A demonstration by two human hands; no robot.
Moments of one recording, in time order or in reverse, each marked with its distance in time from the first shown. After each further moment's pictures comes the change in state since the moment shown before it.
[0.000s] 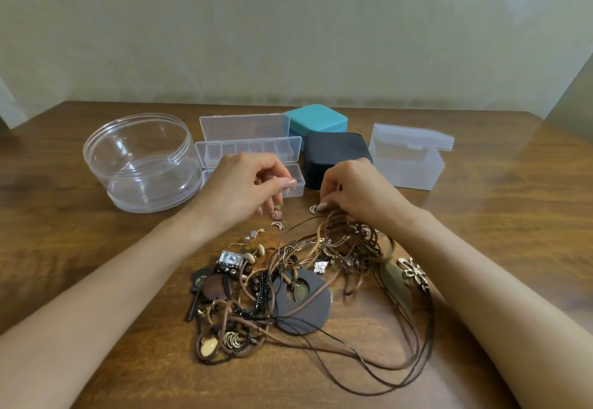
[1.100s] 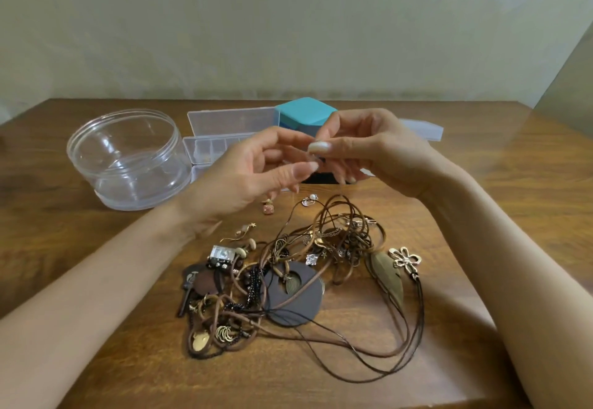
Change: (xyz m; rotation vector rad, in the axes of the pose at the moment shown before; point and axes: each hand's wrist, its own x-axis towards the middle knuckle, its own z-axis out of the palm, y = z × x) left_hand -0.007 0.031 -0.004 -0.595 -0.201 -0.064; right_hand -0.015 0.000 -0.055 1.006 -0.159 -0.204
